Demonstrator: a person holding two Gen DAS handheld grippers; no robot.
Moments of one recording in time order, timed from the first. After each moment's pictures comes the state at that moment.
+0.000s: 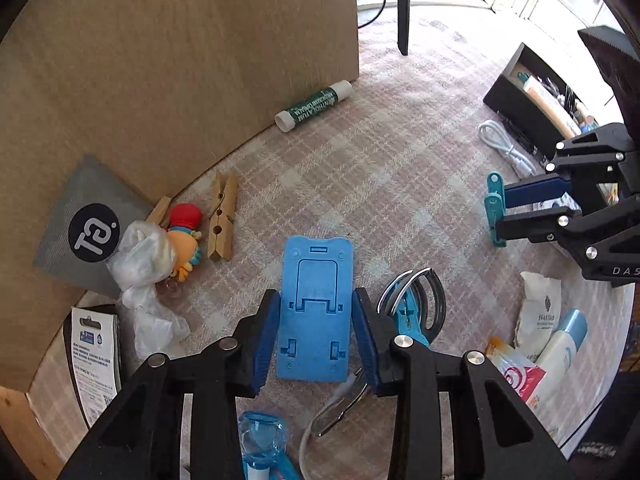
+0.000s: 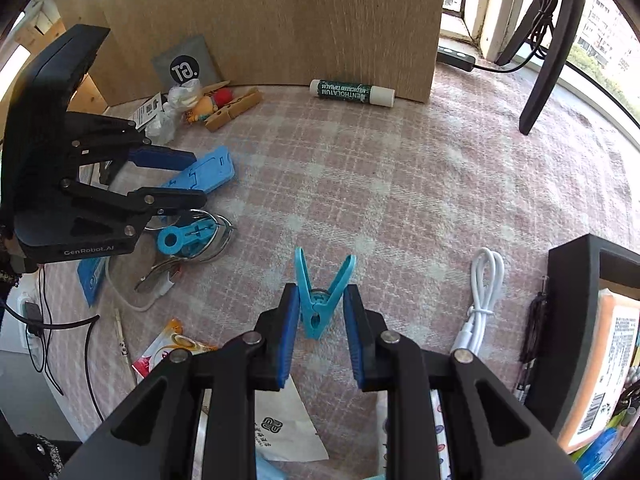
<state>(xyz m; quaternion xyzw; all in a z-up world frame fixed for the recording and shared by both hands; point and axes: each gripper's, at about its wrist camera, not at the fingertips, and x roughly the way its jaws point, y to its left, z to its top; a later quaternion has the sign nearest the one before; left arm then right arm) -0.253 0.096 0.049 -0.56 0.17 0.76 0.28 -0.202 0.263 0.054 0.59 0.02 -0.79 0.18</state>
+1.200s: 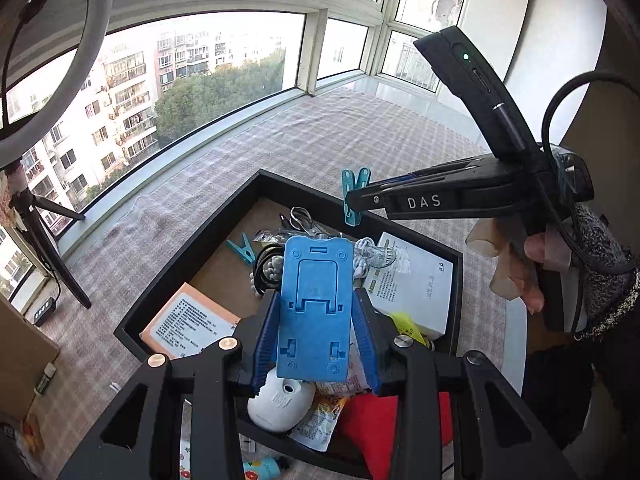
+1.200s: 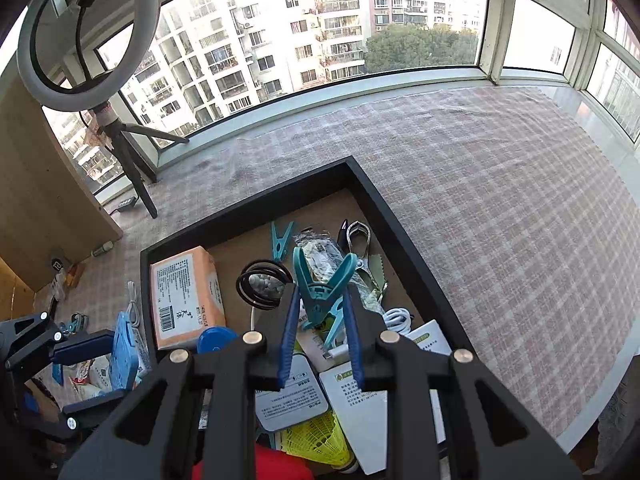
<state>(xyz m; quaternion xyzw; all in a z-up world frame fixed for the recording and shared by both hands) -0.114 0.444 0.181 -0.40 0.15 0.77 0.48 -0.088 0.623 0.170 0.48 -0.14 -0.86 -0.11</state>
